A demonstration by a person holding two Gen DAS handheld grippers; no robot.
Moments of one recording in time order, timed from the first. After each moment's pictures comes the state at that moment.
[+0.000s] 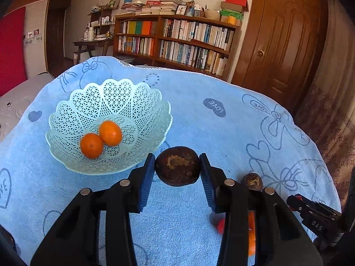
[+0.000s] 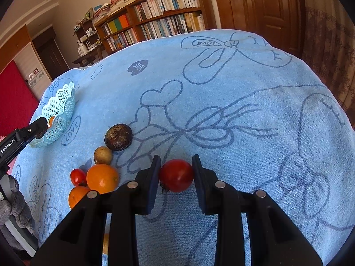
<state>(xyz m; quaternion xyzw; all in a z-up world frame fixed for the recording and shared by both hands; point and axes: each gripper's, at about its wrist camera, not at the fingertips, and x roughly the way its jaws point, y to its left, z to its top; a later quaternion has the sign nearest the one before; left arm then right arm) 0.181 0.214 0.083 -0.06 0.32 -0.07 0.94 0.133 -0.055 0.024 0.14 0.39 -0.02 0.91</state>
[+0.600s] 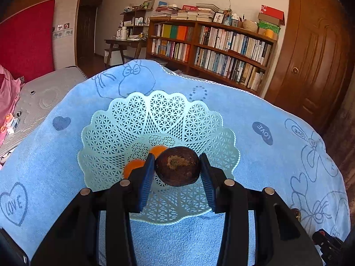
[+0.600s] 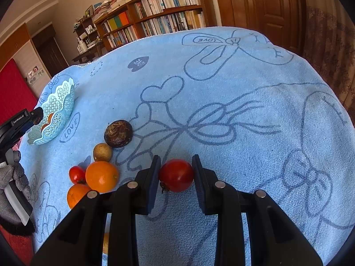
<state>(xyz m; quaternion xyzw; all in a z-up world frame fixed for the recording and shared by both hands) 0.227 0.269 0.081 -0.08 0.31 0.04 0.95 0.134 -0.050 0.020 0.14 0.40 -0.02 0.91</state>
